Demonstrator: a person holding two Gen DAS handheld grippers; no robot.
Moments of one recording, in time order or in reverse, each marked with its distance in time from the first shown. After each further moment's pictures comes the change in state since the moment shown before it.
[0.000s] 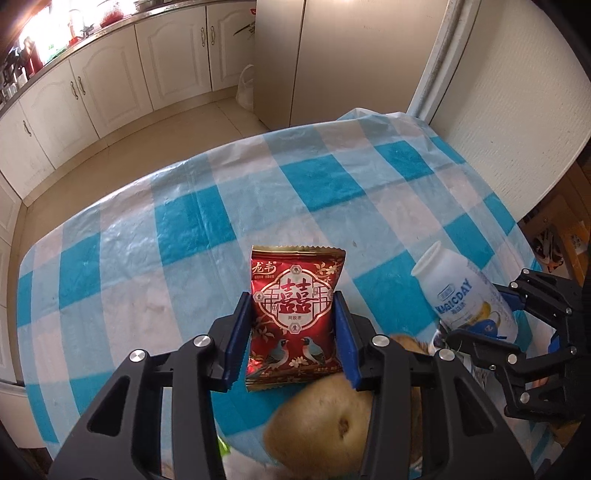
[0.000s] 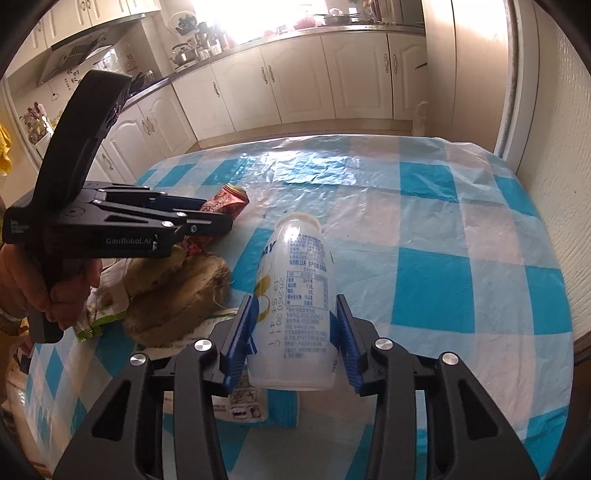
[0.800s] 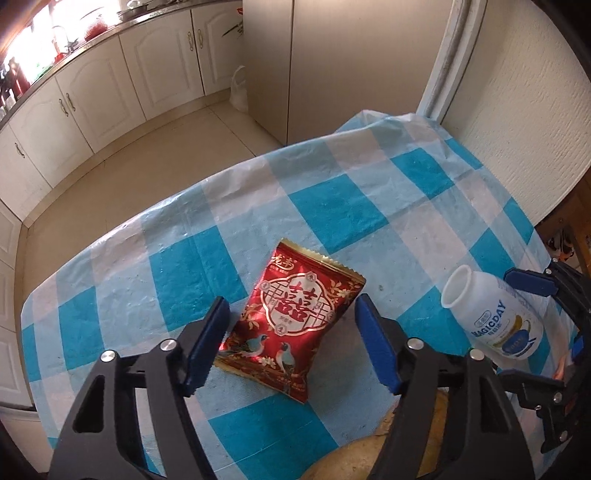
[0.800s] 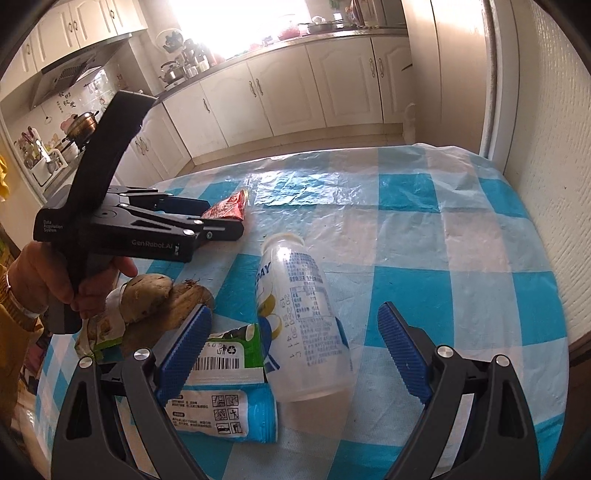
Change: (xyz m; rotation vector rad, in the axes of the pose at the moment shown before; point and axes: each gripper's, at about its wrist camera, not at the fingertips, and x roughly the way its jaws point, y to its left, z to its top) left arm 0.018 -0.005 0.022 0.060 0.014 0.006; right arm -0.004 -0.019 0.012 0.061 -0.042 -0.003
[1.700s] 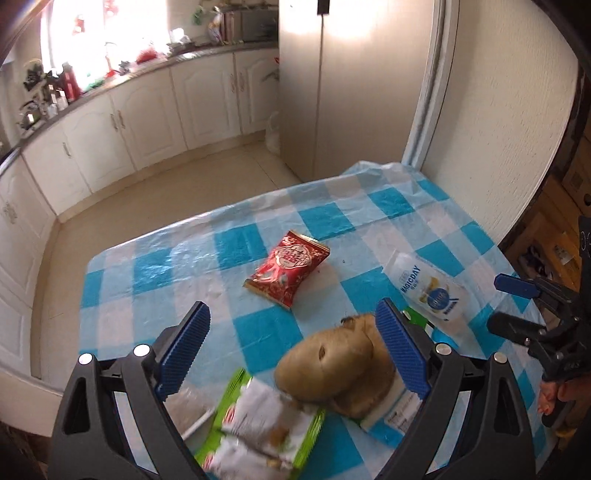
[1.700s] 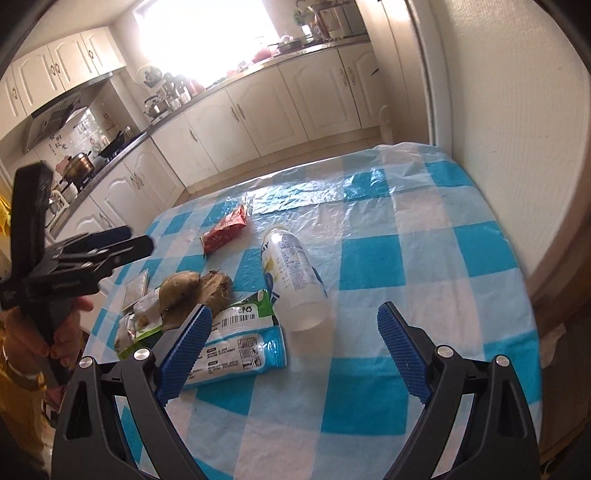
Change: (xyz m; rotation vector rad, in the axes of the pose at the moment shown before) left arm -0.102 -0.026 -0.051 -0.074 -0.170 0.092; right arm -0.068 -0.006 -0.031 0.141 -0.061 0.013
